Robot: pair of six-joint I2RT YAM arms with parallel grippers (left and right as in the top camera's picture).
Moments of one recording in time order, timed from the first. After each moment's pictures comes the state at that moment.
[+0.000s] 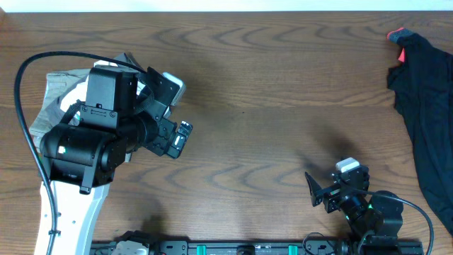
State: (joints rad) left arm -0.24 1.19 1.52 -1.29 0.21 0.25; right arm -0.02 0.01 0.16 -0.60 -0.39 -0.16
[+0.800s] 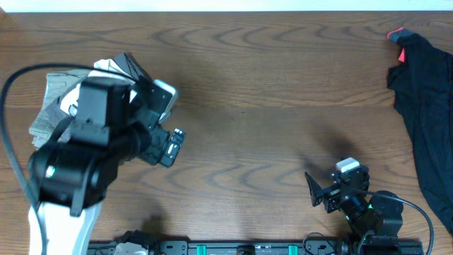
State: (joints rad) left arm -0.24 1.10 1.51 -1.32 0.14 0.24; right arm -0.02 0.01 0.16 -0.60 -0.39 -0.16
